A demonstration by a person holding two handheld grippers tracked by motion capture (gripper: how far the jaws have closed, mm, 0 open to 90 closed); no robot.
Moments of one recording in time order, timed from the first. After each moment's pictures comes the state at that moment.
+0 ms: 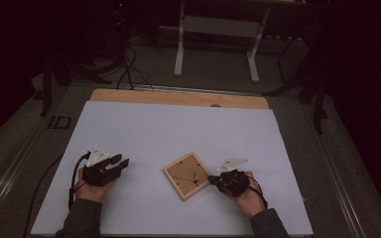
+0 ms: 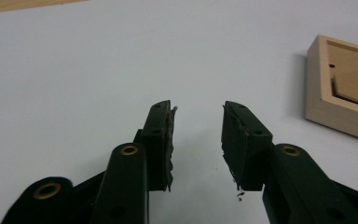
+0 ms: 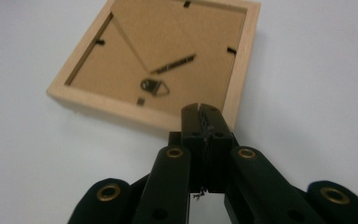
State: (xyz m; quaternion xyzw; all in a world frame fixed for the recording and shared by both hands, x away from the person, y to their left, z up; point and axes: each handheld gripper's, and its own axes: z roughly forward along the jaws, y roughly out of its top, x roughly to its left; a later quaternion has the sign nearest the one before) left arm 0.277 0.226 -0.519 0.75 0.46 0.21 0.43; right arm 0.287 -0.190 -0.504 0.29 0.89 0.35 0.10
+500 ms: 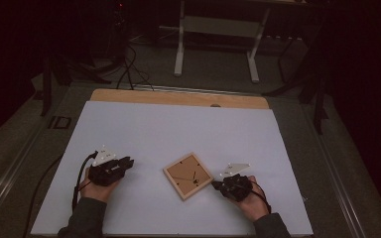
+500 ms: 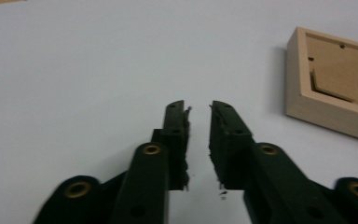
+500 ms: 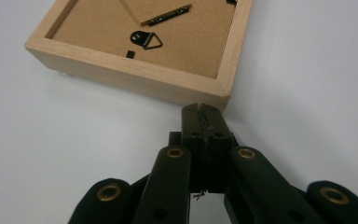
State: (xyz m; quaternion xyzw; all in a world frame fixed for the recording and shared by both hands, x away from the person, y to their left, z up) left arm 0.282 0.212 -0.522 0.77 0.43 0.19 0.44; right arm 0.284 -0.199 -0.519 0.29 0.89 0.32 0.09
